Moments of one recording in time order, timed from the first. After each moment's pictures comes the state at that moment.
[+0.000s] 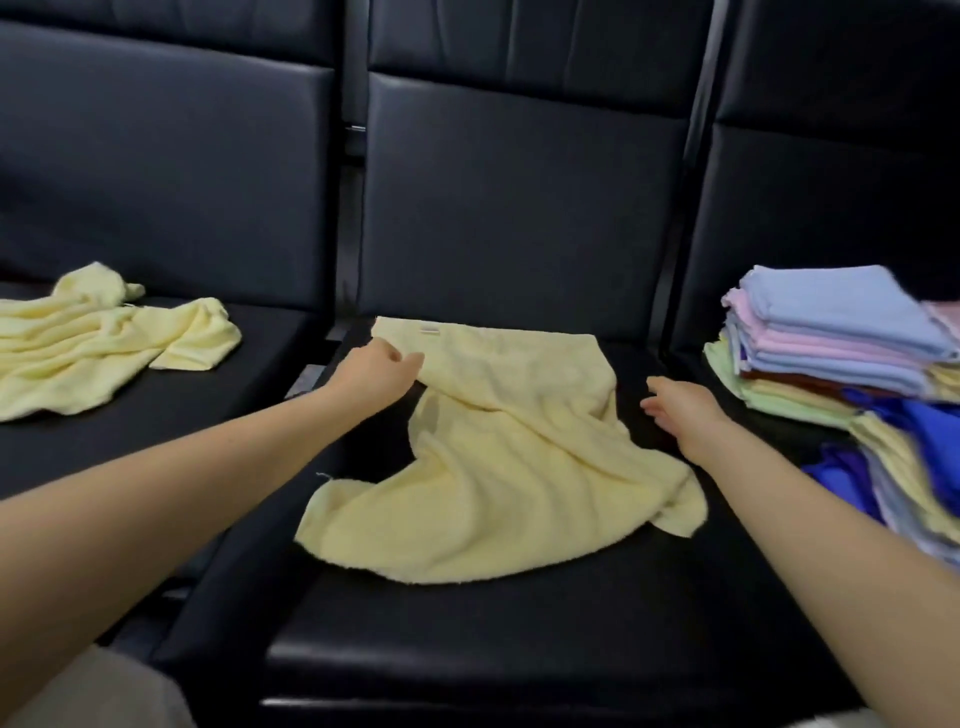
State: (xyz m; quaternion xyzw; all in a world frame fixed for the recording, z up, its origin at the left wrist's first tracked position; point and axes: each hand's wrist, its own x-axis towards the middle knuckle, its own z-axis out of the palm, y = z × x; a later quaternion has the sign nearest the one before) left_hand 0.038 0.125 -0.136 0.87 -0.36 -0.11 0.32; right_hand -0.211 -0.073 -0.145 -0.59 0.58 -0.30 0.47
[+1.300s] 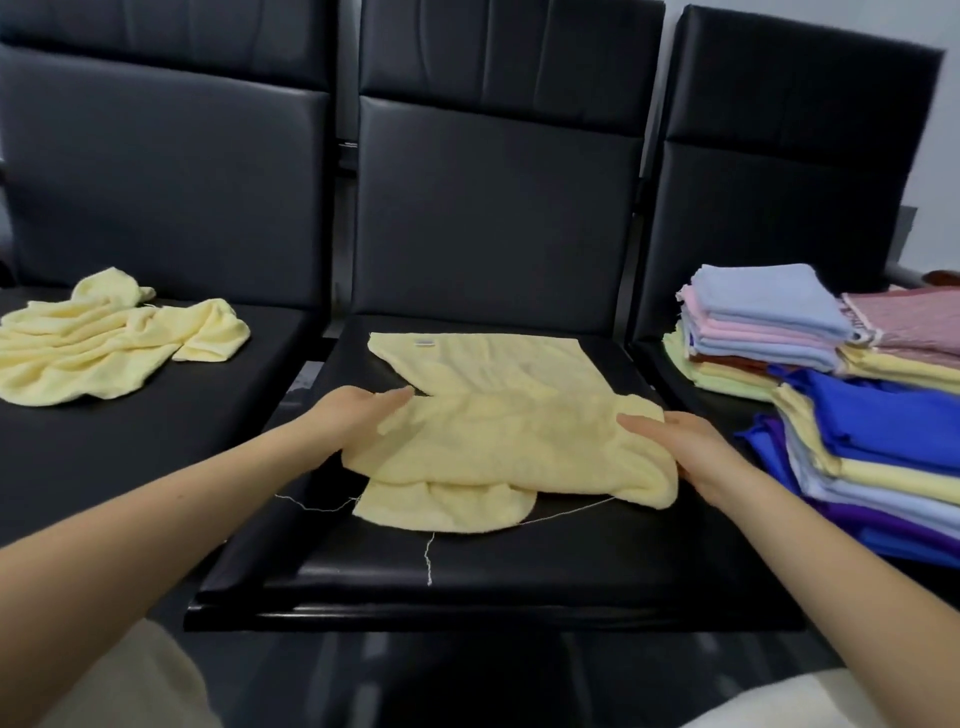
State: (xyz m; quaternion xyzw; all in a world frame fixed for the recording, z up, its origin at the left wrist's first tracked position) left_hand -0.013 0.210 -0.132 0.82 -0.29 -0.27 0.41; right_hand -0.301 0.023 -0.133 -0.63 0.53 -0.24 0.51
